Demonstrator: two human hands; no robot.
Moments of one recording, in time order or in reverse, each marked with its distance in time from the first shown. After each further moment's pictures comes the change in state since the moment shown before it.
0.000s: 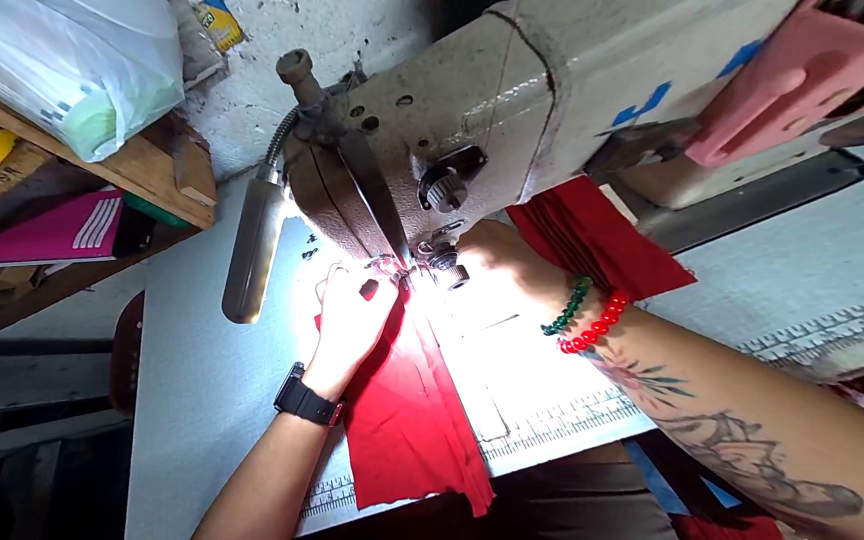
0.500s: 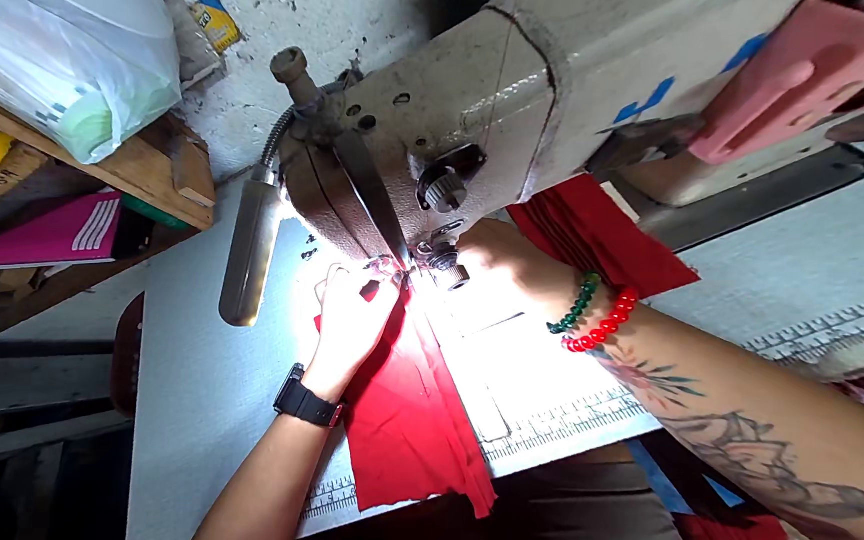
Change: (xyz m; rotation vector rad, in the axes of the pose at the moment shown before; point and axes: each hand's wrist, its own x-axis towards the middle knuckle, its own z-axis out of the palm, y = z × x) left_hand 0.001 0.000 0.000 0.015 -0.016 0.009; right_hand 0.002 0.006 0.001 0.015 -0.016 -0.029
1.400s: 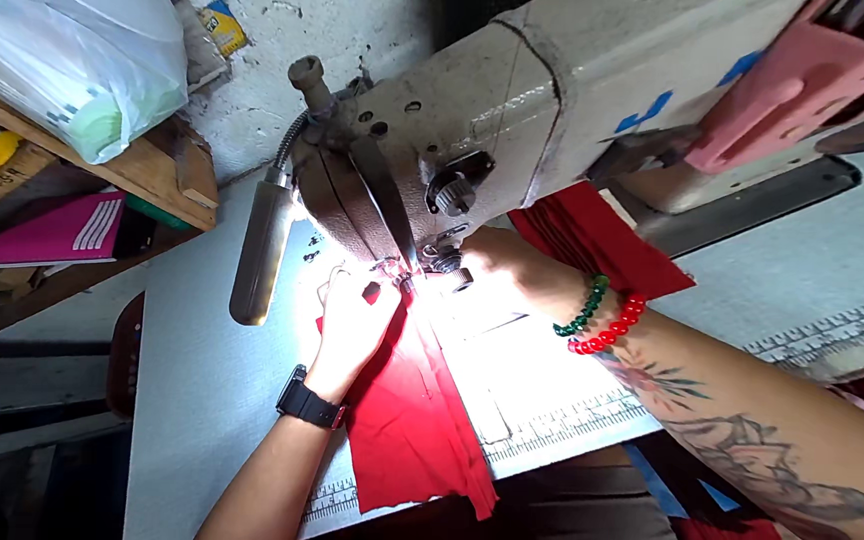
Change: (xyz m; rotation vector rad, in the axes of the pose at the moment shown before) left_hand 0.000 -0.001 0.001 0.004 0.027 0.007; right_hand -0.009 -0.001 -0.009 -0.047 -0.081 -0.074
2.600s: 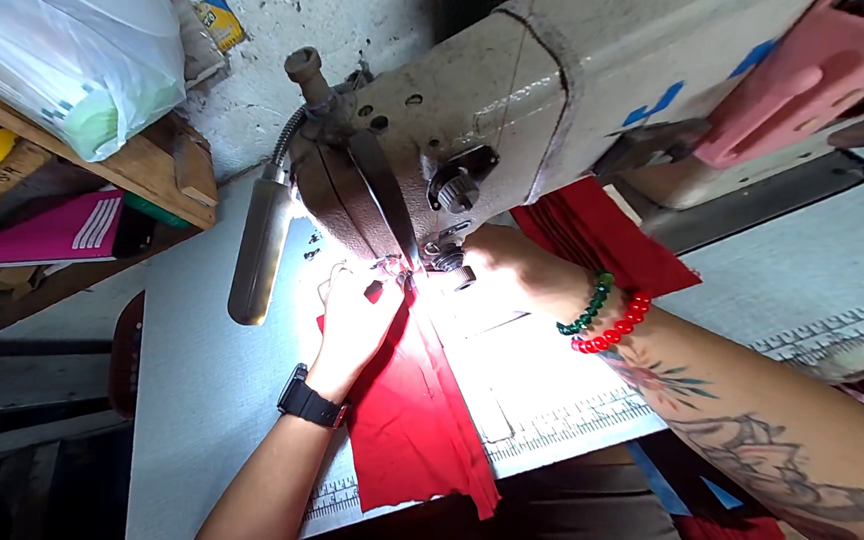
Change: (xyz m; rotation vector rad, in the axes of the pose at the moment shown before) left_hand 0.001 -0.005 0.002 -0.022 -0.008 0.066; right_hand 0.002 0.001 0.001 0.017 0.027 -0.030
